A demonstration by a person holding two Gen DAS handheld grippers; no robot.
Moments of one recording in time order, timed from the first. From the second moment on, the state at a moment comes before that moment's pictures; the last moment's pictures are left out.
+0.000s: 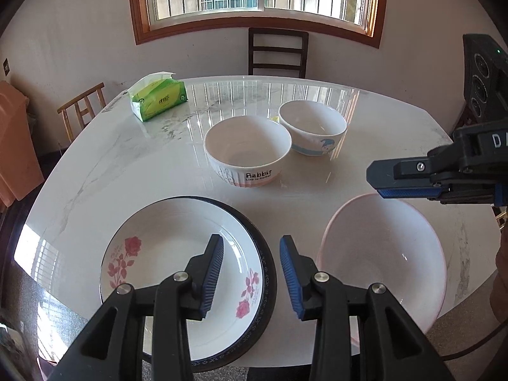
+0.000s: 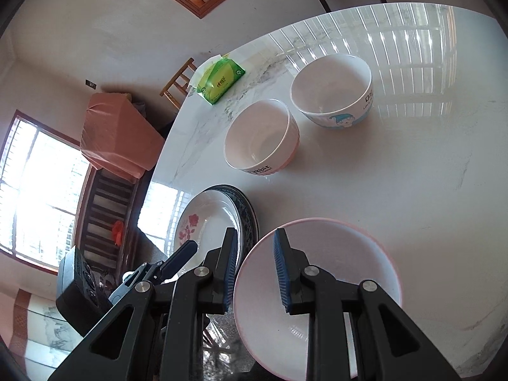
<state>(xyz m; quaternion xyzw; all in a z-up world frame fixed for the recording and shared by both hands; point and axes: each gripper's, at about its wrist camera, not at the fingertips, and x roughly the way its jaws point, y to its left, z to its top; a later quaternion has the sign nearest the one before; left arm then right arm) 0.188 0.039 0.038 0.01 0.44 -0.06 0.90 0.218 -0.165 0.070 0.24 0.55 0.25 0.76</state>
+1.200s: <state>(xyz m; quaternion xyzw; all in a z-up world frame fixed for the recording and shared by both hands) 0.374 0.093 -0.020 -0.11 0.54 -0.05 0.83 0.332 -0.106 0.005 0.20 0.63 0.15 0.74</state>
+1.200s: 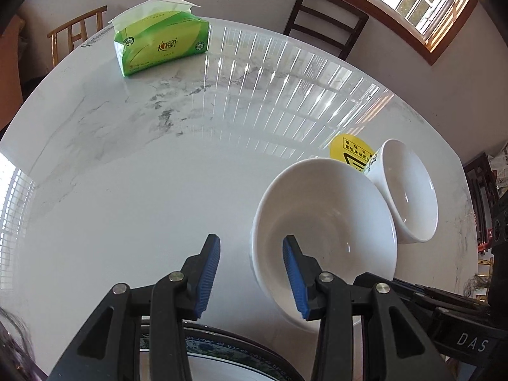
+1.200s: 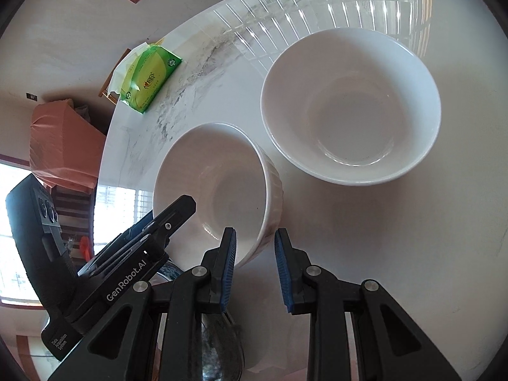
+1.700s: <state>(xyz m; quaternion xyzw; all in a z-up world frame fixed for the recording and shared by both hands) 0.320 0.095 0.019 -0.10 0.46 -0.01 0.88 0.311 -0.102 0.029 0.19 0.59 0.21 0.76</state>
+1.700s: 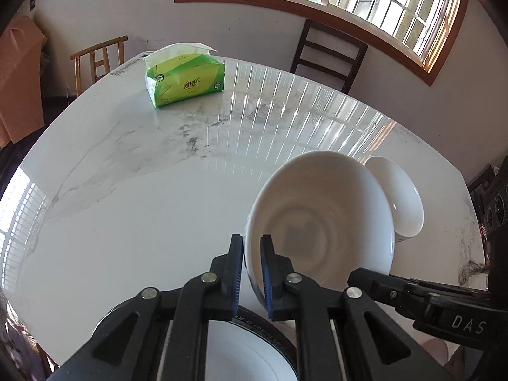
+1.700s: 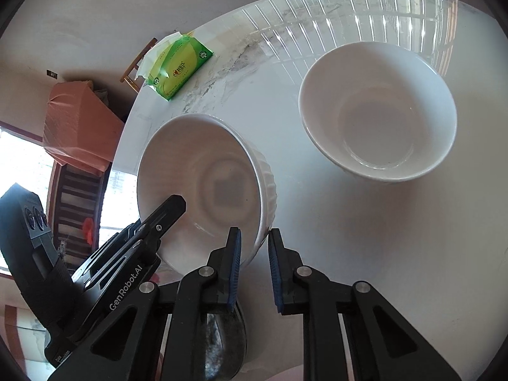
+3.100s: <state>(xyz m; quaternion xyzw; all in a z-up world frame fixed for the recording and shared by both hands) 0.126 -0.037 0.055 -0.01 0.44 -0.14 0.89 0.126 -0.224 0.060 0.21 0.56 0.22 0.77</state>
